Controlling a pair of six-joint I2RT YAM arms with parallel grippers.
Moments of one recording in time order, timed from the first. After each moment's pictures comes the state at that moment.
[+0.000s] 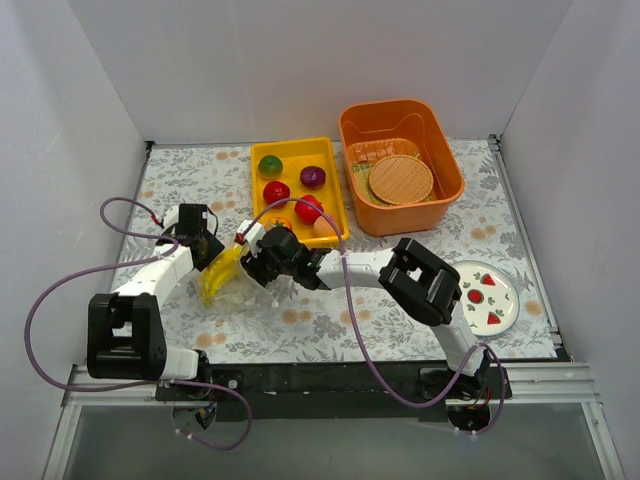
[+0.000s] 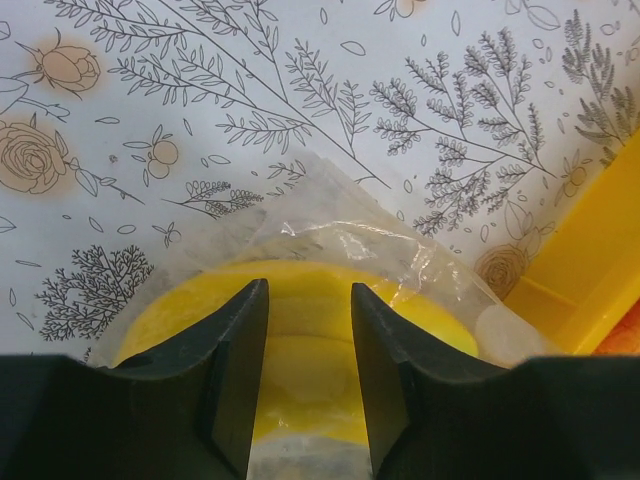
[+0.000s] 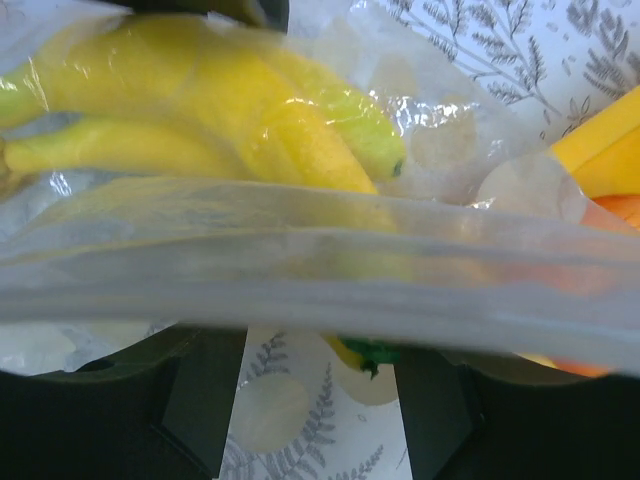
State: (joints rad) left arm -0.05 1.35 0.77 -0.39 -0.25 -0.81; right arm 1.09 2.11 1.38 0.22 -0.01 -0.02
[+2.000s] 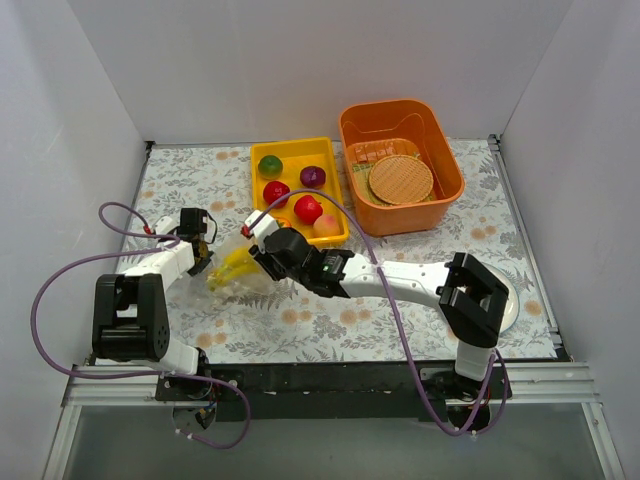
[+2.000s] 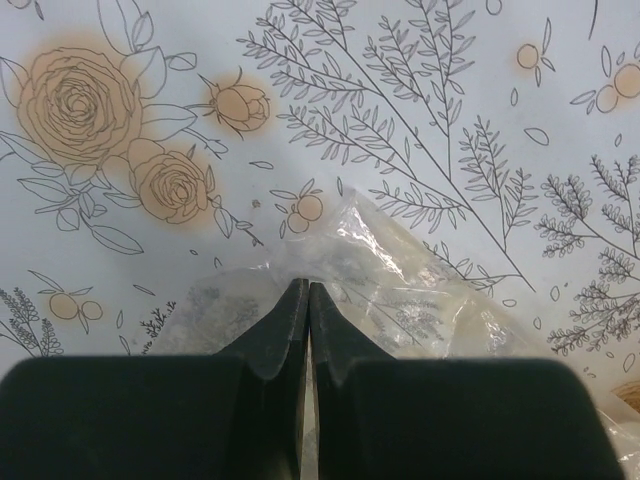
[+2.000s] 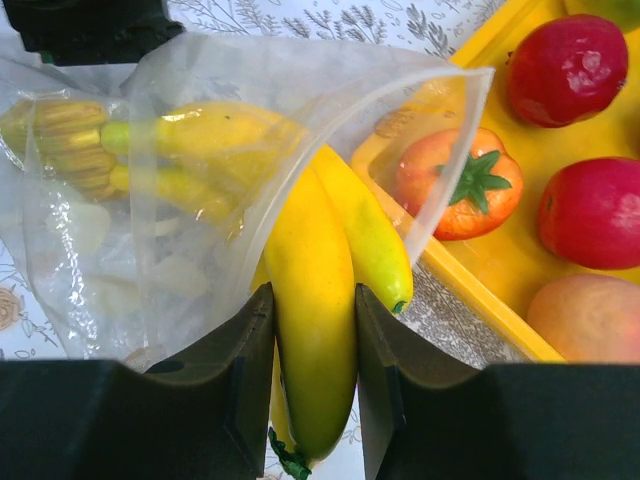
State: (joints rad) left arm -0.01 1.48 0.76 -0.40 -0.45 -0.88; right arm 1.18 1.80 1.33 -0.03 0.28 0.05
